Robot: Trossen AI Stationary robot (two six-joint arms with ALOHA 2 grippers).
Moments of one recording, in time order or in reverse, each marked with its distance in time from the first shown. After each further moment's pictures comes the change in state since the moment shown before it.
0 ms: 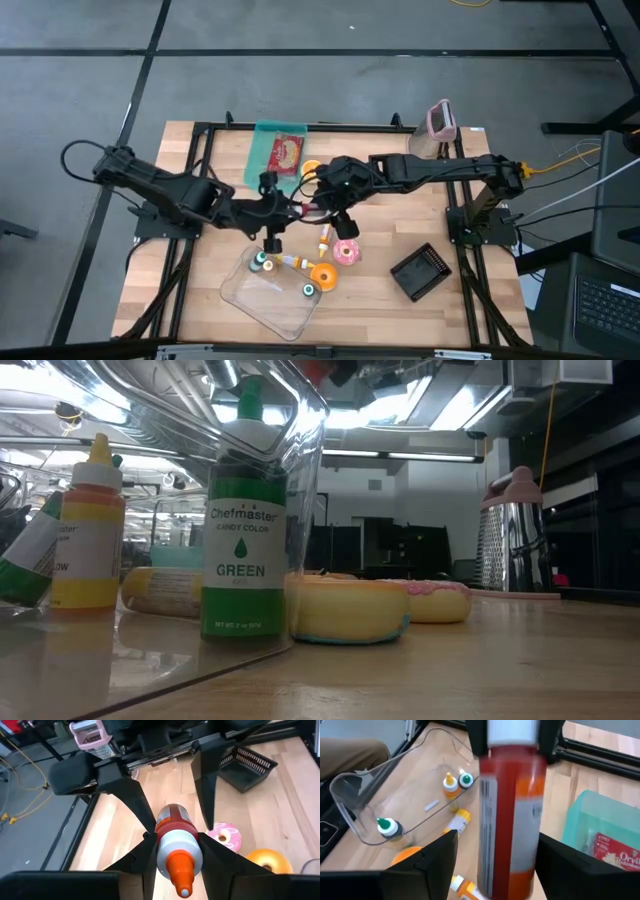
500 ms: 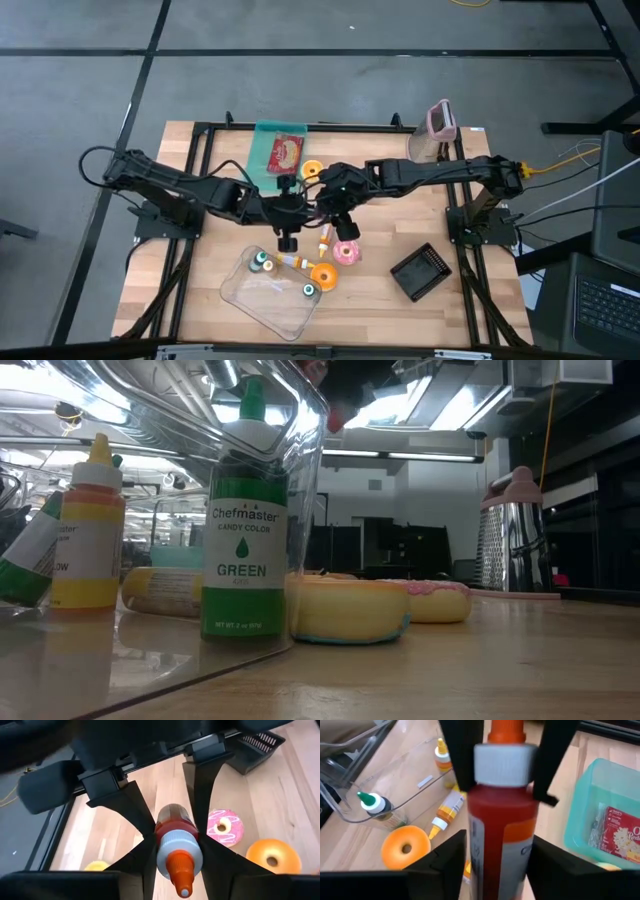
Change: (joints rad) left arm 0.100 0.115 0.001 0.035 0.132 0.029; right arm -0.006 0.003 -0.107 0.021 0.020 0.006
